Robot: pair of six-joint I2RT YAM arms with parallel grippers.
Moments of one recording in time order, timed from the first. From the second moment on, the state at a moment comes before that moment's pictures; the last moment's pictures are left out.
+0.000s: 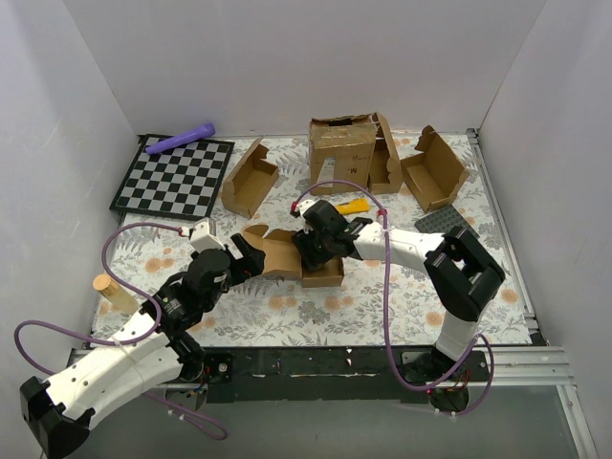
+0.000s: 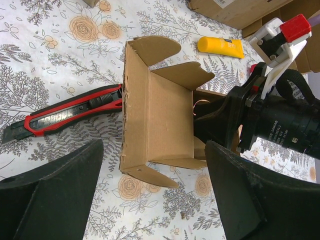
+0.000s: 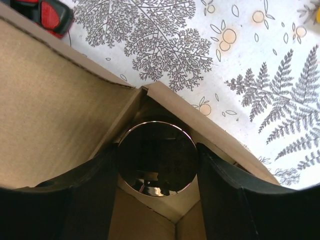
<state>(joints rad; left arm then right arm) -0.77 0.65 0.55 -0.40 -0.46 -0.87 0.87 1.77 1.13 -0.30 0.01 0.17</state>
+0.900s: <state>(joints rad) -0.77 0.68 0.55 -0.38 -0.46 -0.87 0.66 1.35 1.06 -0.46 0.09 0.23</state>
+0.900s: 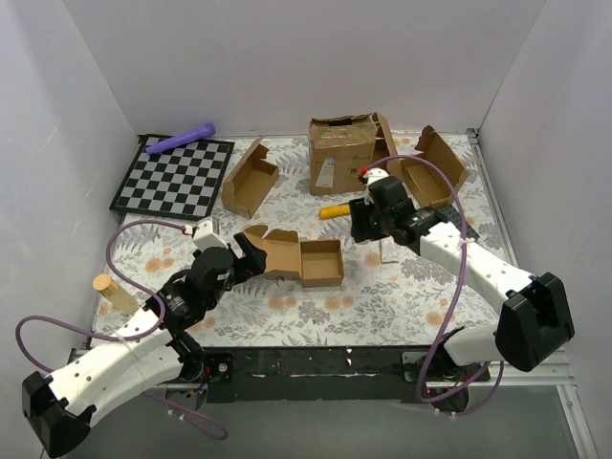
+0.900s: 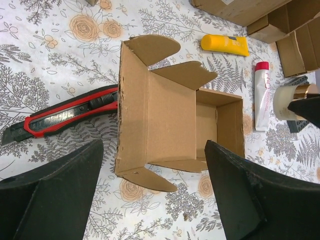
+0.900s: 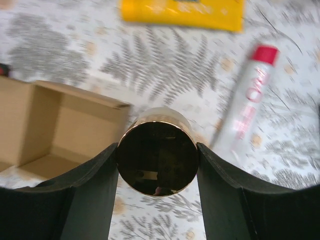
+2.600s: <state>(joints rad) -0.77 0.61 0.61 -0.44 -0.42 -0.86 0.57 1.39 1.11 -0.49 0.12 0.30</state>
